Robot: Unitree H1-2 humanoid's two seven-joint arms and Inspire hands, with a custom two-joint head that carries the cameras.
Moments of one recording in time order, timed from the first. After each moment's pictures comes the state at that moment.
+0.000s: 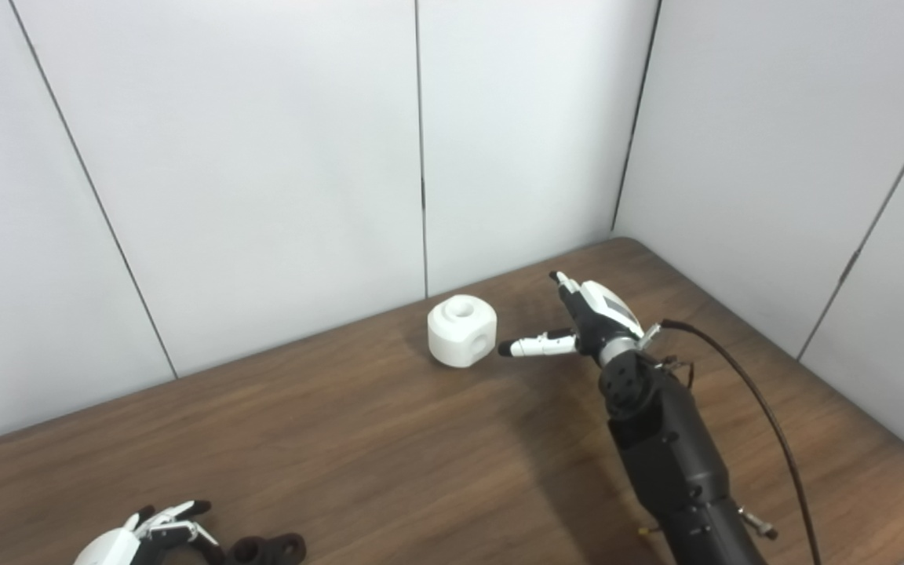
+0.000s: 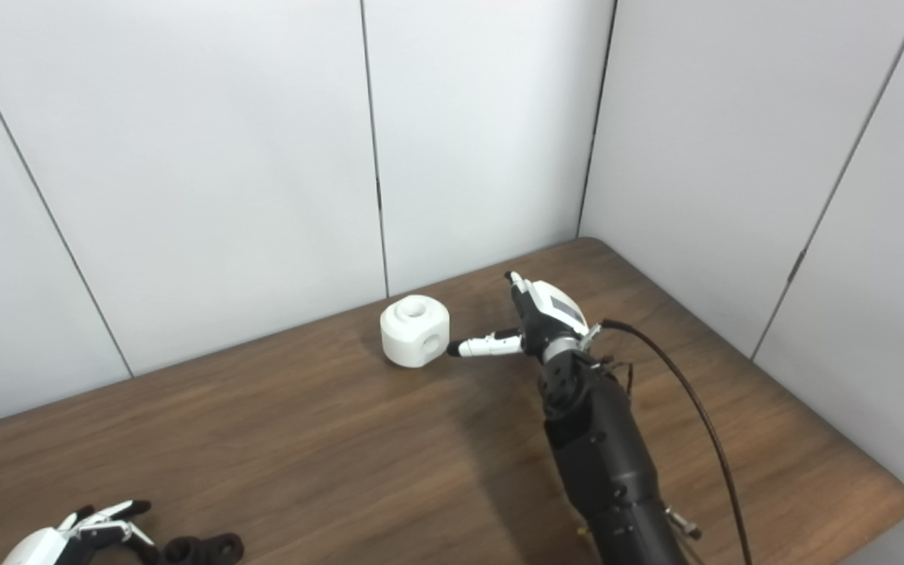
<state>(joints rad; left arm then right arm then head) -0.19 0.34 -0.28 -0.08 0.63 0.03 -0.25 -0.40 -0.27 -0.27 0.08 -0.85 0.47 0.27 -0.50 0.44</state>
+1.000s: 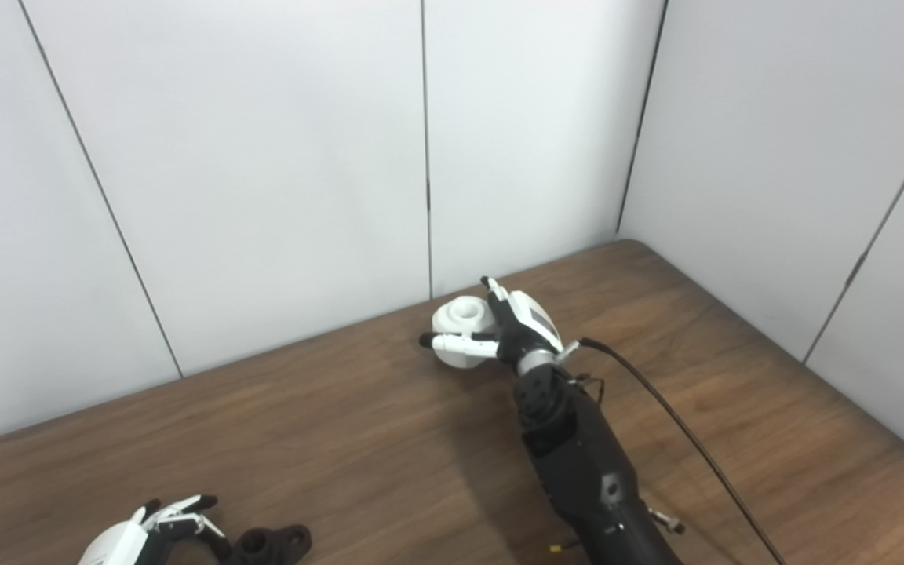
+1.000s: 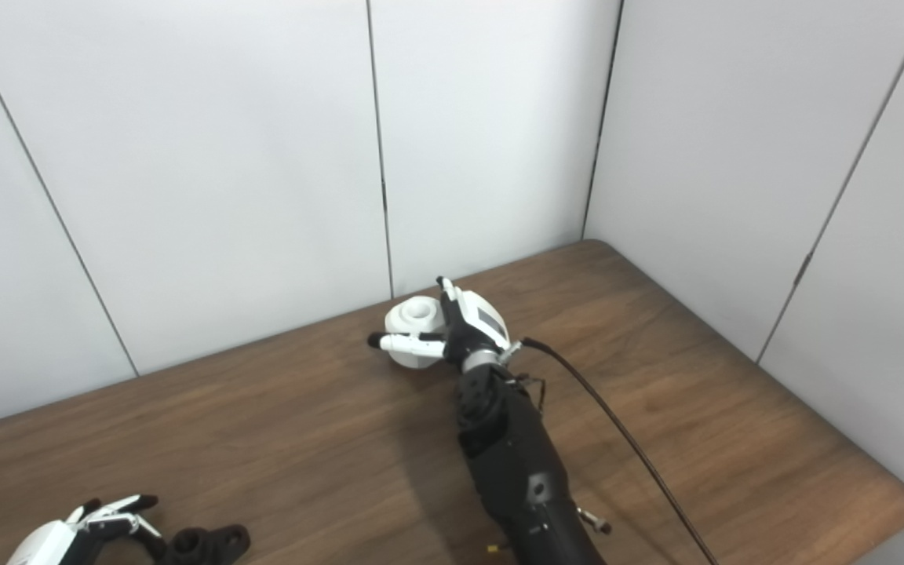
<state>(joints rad) -0.20 0.32 -0.29 -0.06 0.64 0.04 -0.23 -0.54 -0.14 -0.18 0.27 -0.76 0.47 0.05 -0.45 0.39</state>
